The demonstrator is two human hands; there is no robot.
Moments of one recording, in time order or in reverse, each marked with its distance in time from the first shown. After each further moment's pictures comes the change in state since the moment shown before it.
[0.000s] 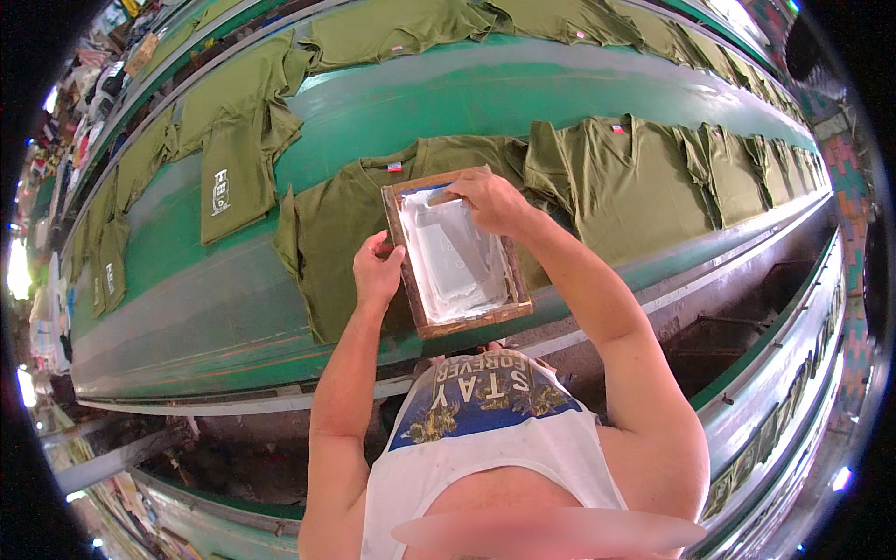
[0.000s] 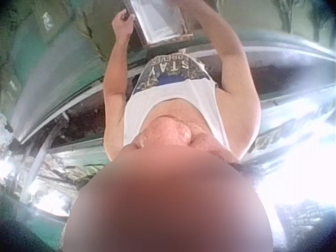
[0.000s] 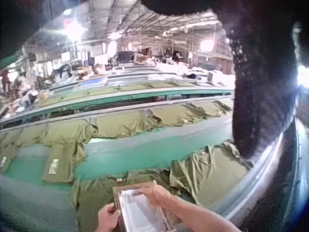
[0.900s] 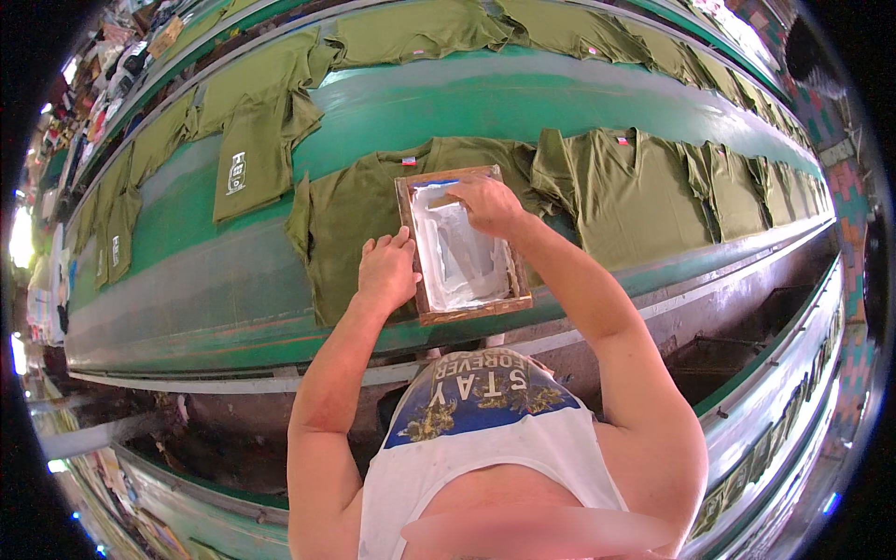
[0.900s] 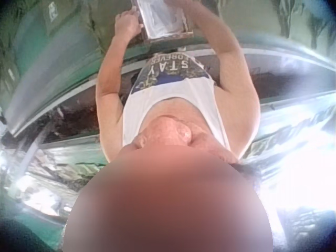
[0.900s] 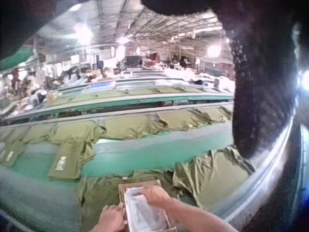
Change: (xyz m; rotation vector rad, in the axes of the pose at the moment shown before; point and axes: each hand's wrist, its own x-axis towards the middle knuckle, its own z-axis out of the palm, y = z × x) left_hand -0.056 0.086 -0.027 1.136 -0.377 0.387; right_hand -0.001 -0.019 0.017 -0.094 -0.027 0.010
